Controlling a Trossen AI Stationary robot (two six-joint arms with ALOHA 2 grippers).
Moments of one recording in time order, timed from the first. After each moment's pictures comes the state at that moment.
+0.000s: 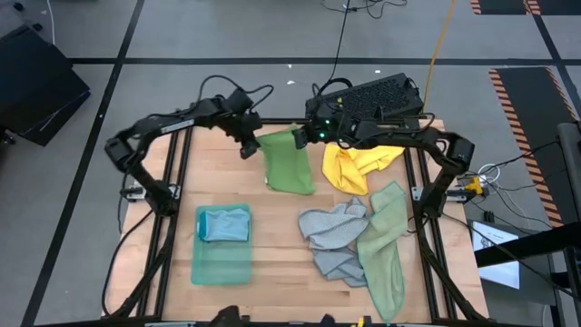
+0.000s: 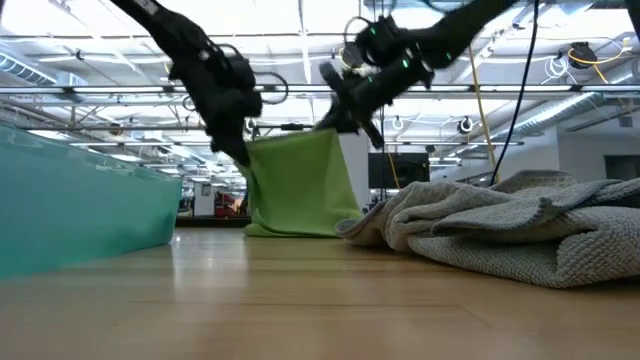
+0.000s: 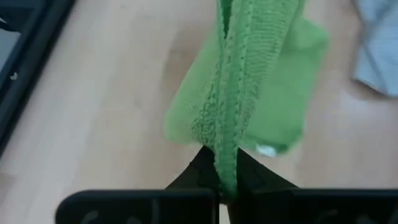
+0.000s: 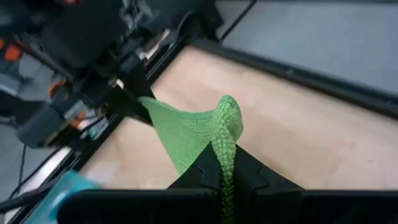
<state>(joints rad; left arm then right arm) 0.73 1.62 1.19 -0.69 0.41 0.32 -0.47 1.73 1.15 0.10 -0.10 0.61</state>
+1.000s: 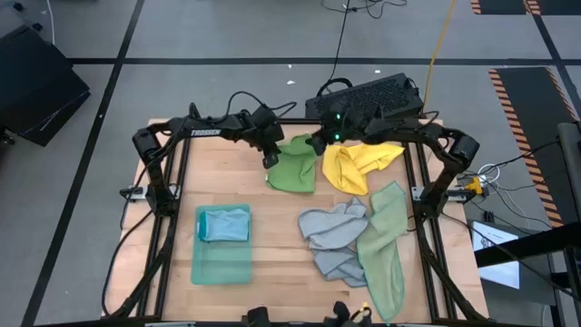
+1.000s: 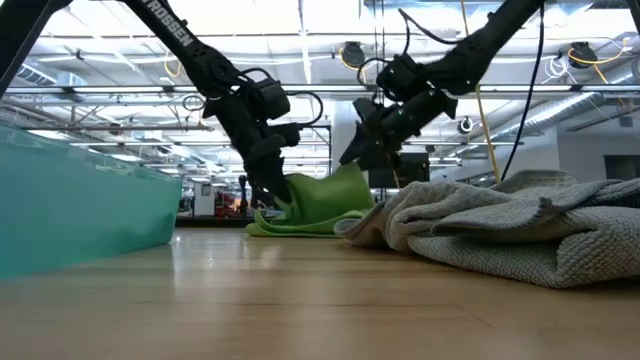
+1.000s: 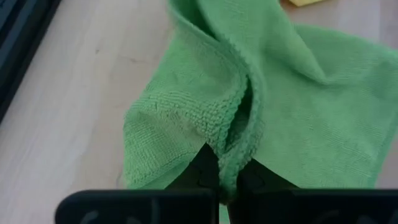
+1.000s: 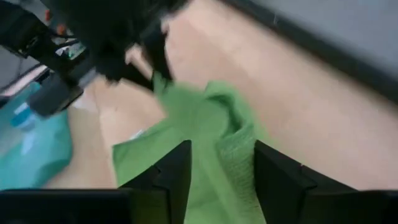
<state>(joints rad) 0.59 1.85 1.19 -0.34 0.30 0.26 -0.63 1.71 1.01 0.07 -0.37 0.27</state>
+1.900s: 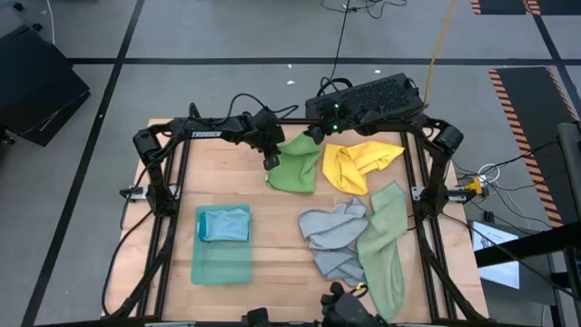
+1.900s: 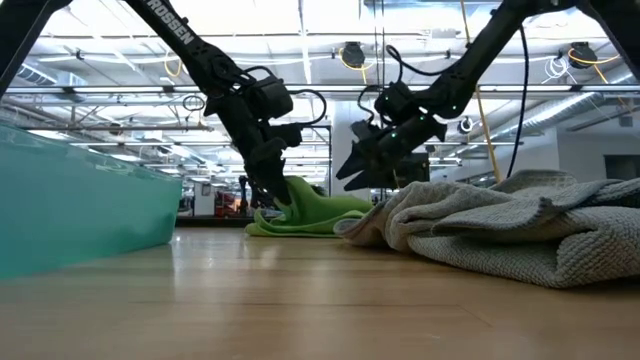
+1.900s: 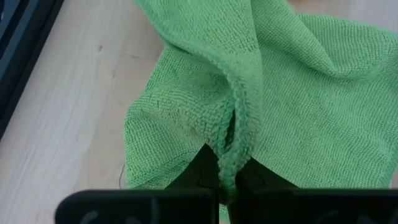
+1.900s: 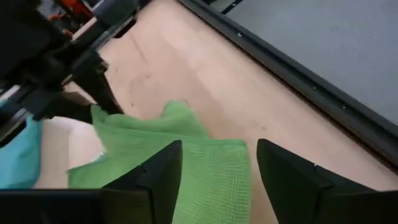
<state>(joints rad) 0.57 1.85 1.19 -0.35 0.23 0.26 -0.74 1.89 1.09 0.16 -0.48 0.23</state>
